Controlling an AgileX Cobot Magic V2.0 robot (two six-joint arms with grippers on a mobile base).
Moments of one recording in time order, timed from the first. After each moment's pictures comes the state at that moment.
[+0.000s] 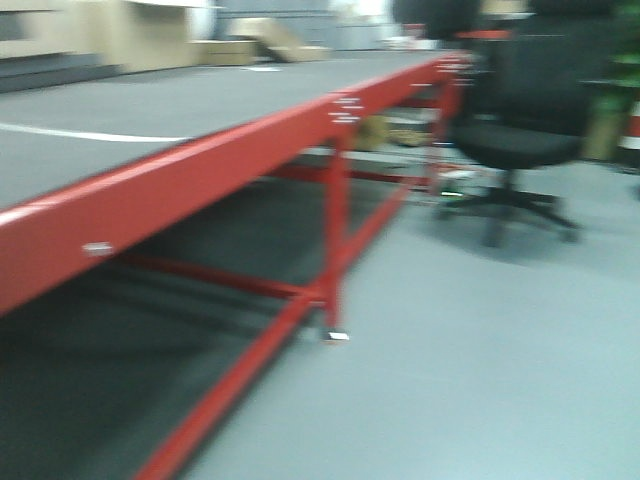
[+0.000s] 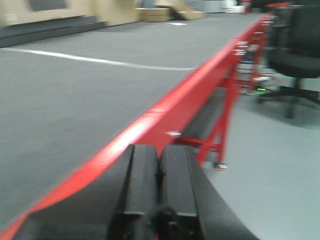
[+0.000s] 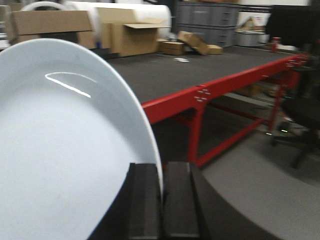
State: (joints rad) left arm -0.02 -0.02 0.03 -0.20 0.07 0.25; right arm 0.50 0.27 -0.64 -0.32 0.45 0.31
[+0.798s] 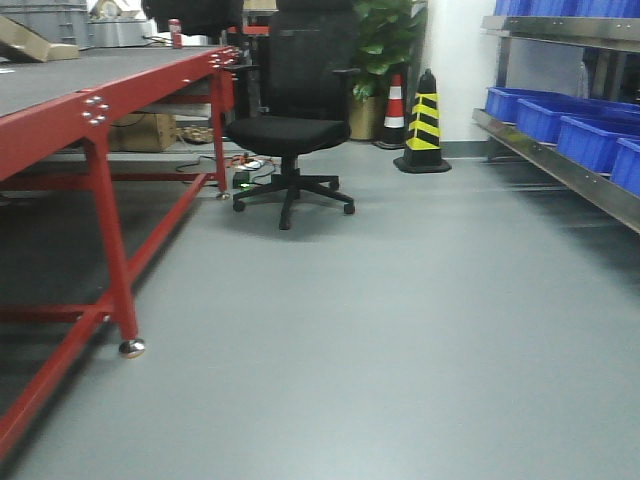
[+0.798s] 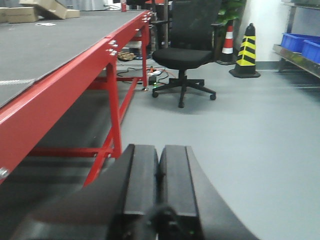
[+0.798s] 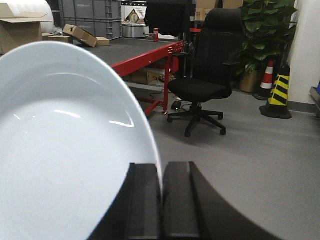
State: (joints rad) left arm -0.02 -0.02 0.03 -0.20 0.07 0.25; right arm 0.50 0.27 -0.64 -0.32 0.45 0.31
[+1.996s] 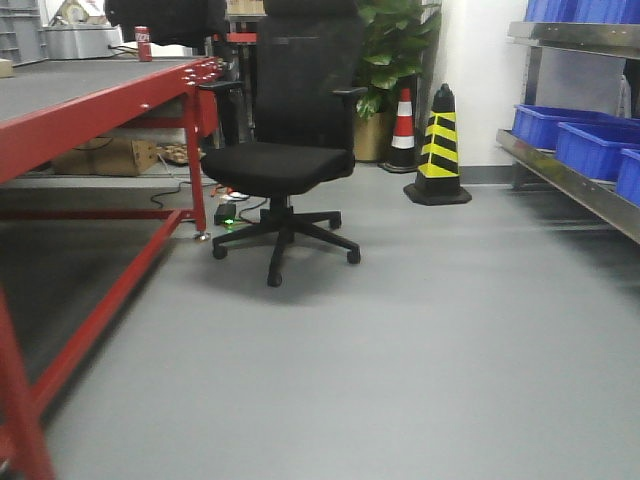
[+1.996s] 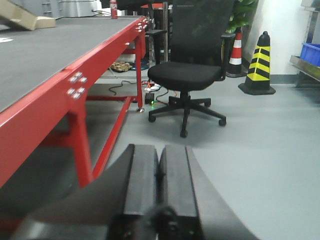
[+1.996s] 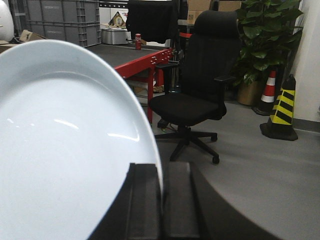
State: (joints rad) left arm -0.02 -0.02 0.03 -0.20 0.07 0.25; right arm 0.50 0.27 -0.64 -0.32 0.45 0.31
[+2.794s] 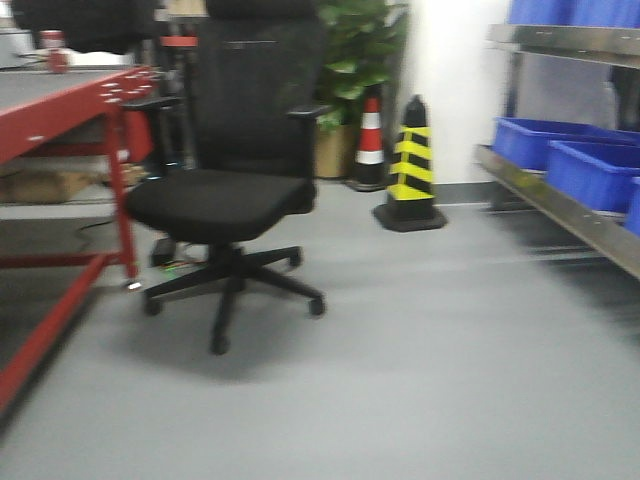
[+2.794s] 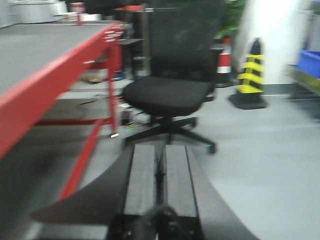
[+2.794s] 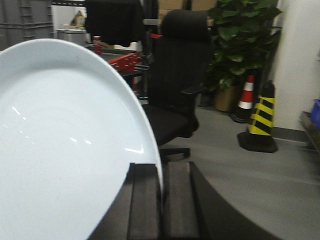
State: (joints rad) left arm -0.03 -0.02 0.03 -0.20 0.07 0.25; right arm 0.50 0.27 -0.64 -0.32 0.45 0.31
